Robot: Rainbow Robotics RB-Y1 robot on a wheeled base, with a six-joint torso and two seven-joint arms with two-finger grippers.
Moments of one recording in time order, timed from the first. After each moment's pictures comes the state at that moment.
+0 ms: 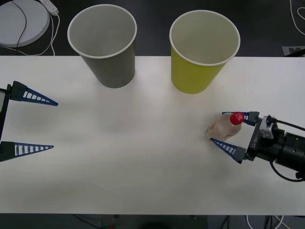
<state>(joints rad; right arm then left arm) -0.03 -0.79 0.21 -1.37 0.78 -0.94 0.49 -0.04 1.15 0.13 -1.76 -1.15 -1.33 0.01</state>
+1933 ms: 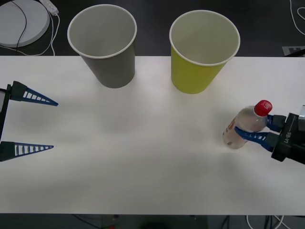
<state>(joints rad) 0.23 -0.94 0.00 -1.73 0.75 -0.85 0.21 -0.04 1.15 0.13 -1.76 -1.15 -1.33 0.01</state>
